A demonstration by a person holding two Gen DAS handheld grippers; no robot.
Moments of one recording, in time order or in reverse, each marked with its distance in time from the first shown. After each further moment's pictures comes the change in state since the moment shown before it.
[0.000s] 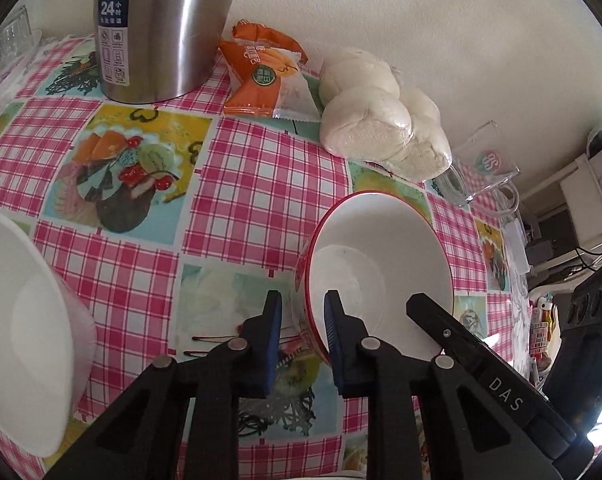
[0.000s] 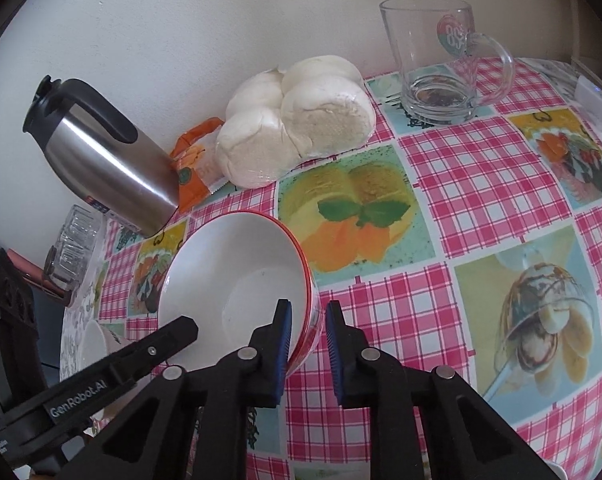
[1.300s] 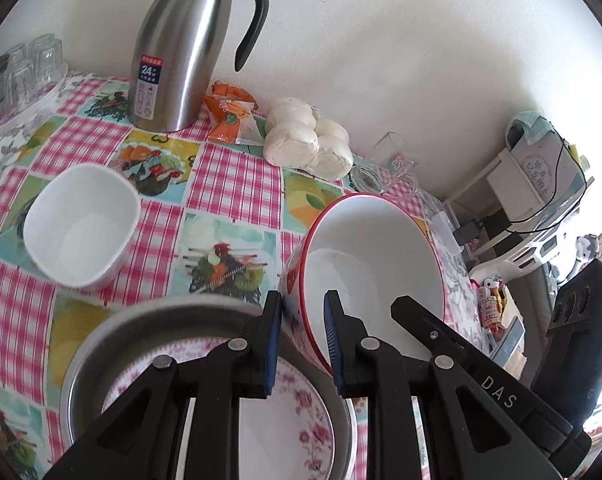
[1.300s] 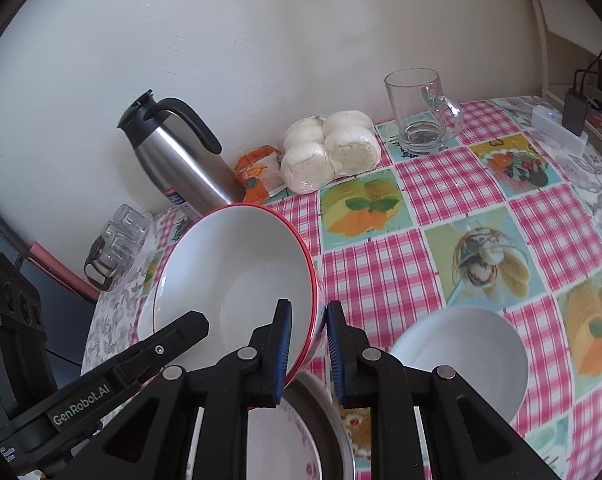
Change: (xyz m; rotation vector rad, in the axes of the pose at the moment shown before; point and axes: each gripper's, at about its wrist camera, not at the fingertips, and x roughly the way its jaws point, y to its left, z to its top) left arm -0.123 -0.025 -0.099 0.042 -0.167 -0.122; right arm -0.133 0.024 -0.083 -0.049 -0.151 0.047
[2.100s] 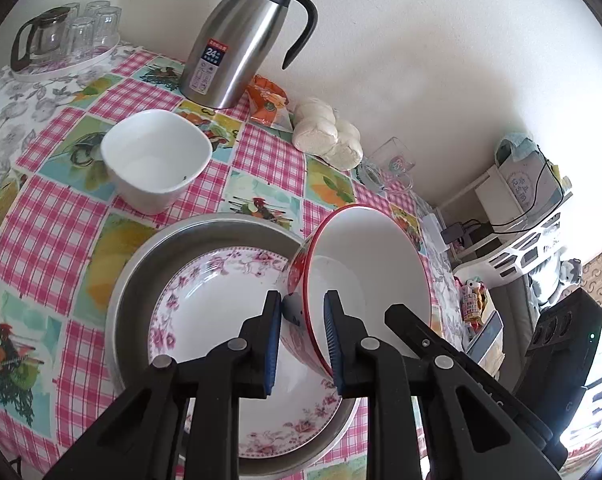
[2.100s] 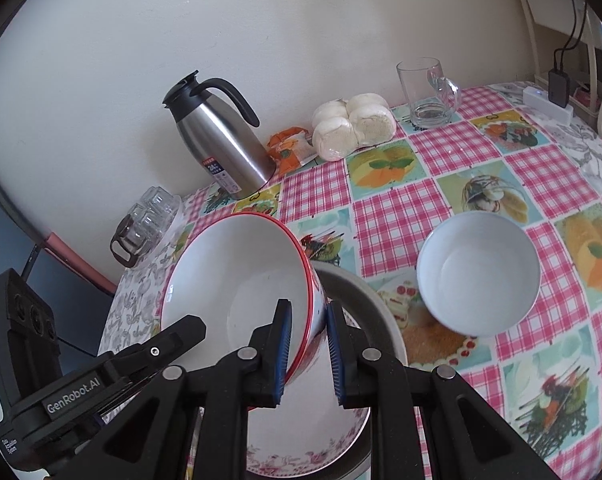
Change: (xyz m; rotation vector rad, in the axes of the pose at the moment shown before) left arm -0.064 0.042 -0.069 -0.100 -0.041 -0.039; right arm -0.040 0.032 -0.076 0.009 -0.019 0.044
